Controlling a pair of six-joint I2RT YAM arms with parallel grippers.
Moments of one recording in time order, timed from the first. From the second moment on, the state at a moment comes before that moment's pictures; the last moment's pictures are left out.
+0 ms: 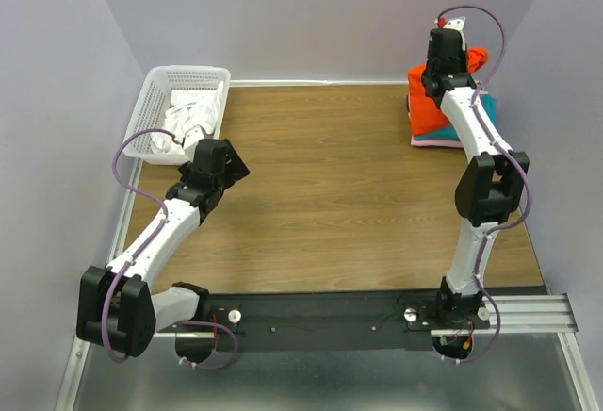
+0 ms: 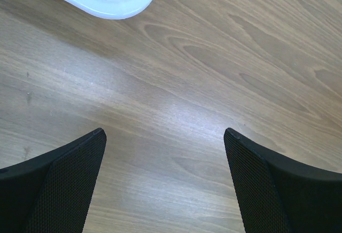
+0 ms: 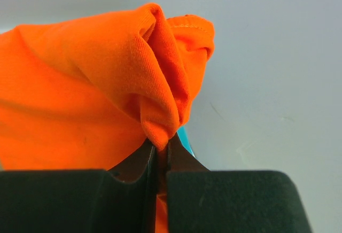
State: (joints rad) left arm -0.28 1.16 0.78 -0.28 -0.32 -0.70; right arm 0.12 2.03 1.94 -0.35 0.80 -0.26
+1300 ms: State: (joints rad) left arm -0.28 1.08 0.84 -0.30 -0.32 -0.69; right arm -0.05 1.87 1.77 -0.36 0.38 0.06
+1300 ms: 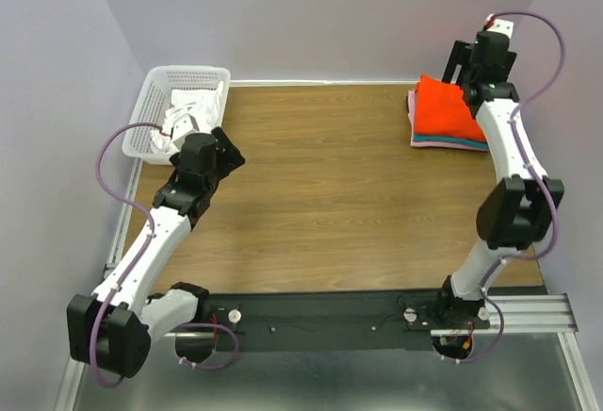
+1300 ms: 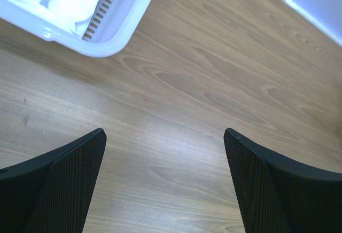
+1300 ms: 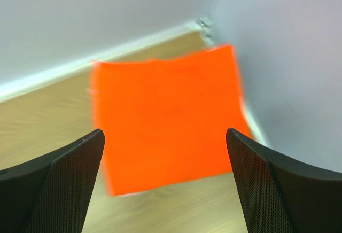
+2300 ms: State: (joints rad) left arm -0.28 0.93 0.66 -0.22 -0.27 -0.72; right arm 0.04 0.63 0.35 -0.13 0.16 0.60
